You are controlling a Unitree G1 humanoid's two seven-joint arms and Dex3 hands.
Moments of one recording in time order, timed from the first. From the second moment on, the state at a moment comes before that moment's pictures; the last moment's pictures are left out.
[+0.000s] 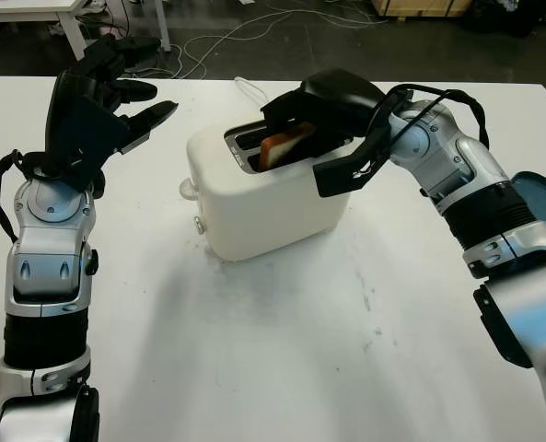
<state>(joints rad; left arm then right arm) -0.49 0.34 0.14 -0.22 0.07 0.34 -0.11 -1.07 -0.46 0.42 0.68 -0.56 -0.50 0.35</state>
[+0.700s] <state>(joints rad) -0.49 0.34 0.14 -0.22 0.08 0.34 -0.11 -1.28 -0.48 0.19 0.96 -0.38 -0.50 0.31</state>
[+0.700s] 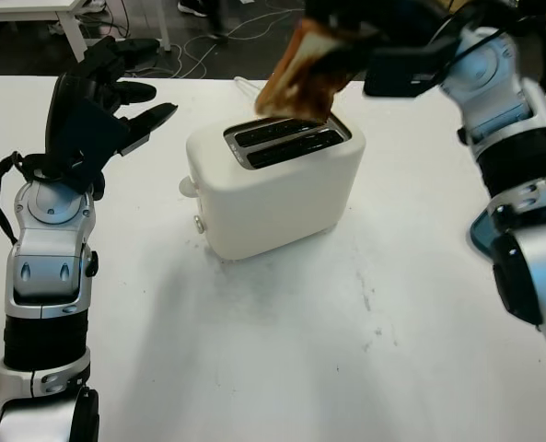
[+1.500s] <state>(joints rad) -0.49 0.34 0.14 -0.22 0.08 0.34 -0.10 -1.33 -0.53 -0.01 1.24 -0.27 -0.36 -0.05</state>
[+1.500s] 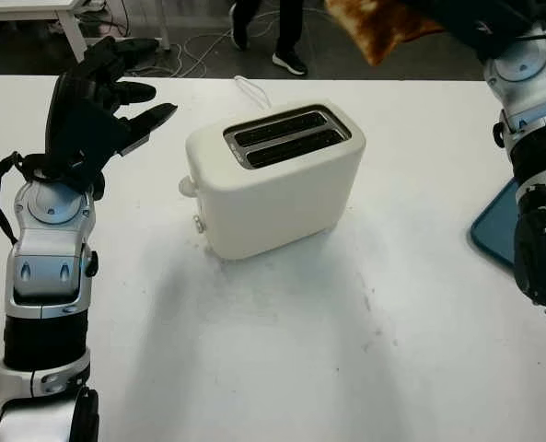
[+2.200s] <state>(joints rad) -0.49 0.34 0.13 -0.22 0.08 0.34 -0.10 -1.21 -0.46 -0.07 1.31 -0.21 -0.23 -0.20</state>
